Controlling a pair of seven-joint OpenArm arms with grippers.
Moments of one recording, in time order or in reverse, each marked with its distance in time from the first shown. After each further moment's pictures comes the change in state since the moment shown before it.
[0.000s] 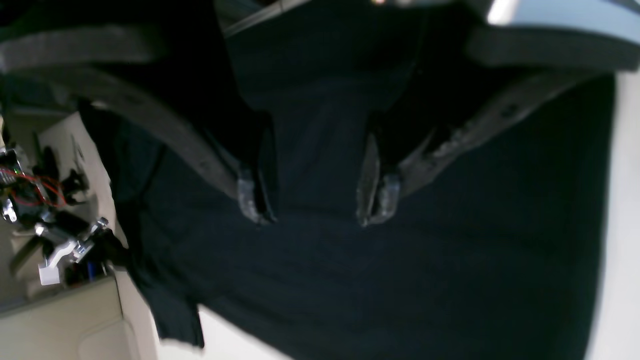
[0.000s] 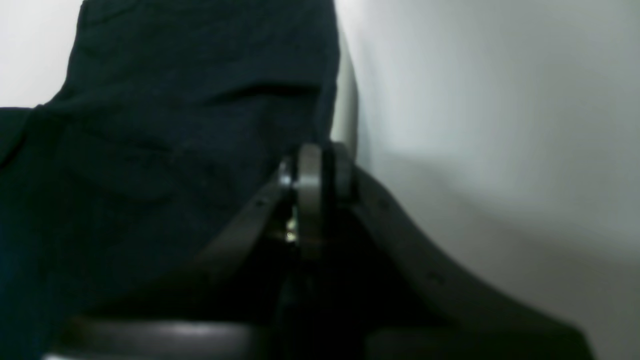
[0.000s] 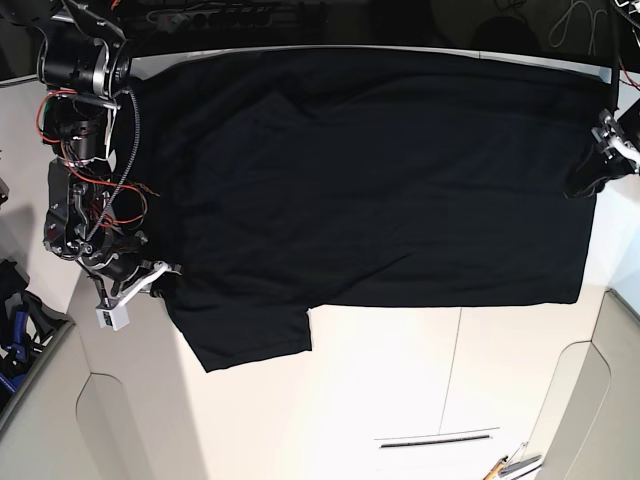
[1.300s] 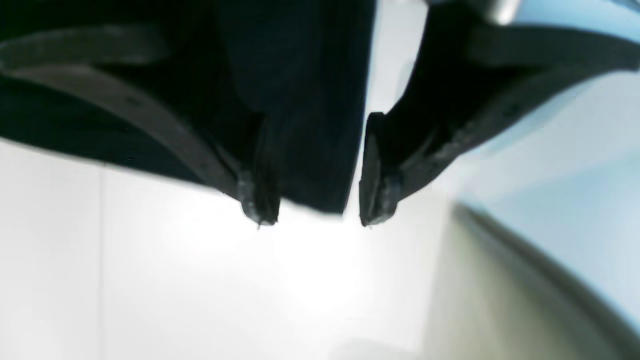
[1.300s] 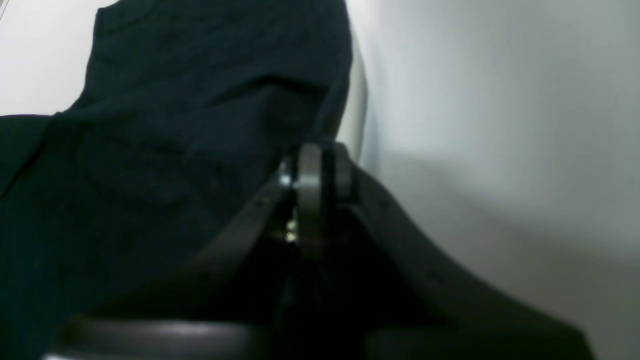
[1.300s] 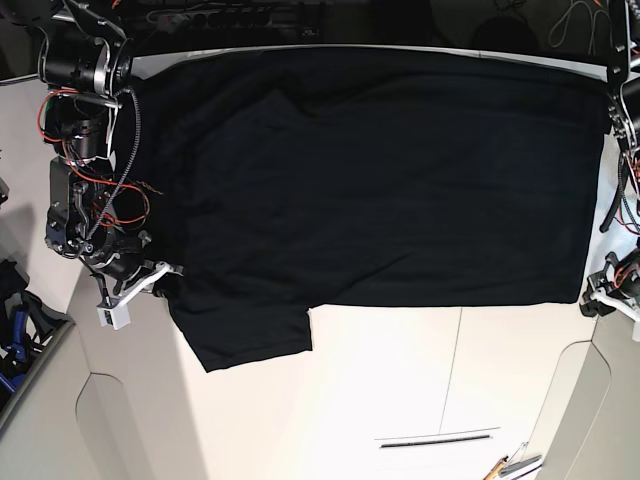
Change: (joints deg) left arm -49.8 -7.7 28.9 -54.1 47.5 4.8 -33.3; right arm -0.1 -0.1 0.0 -0.2 3.0 0.0 -0.4
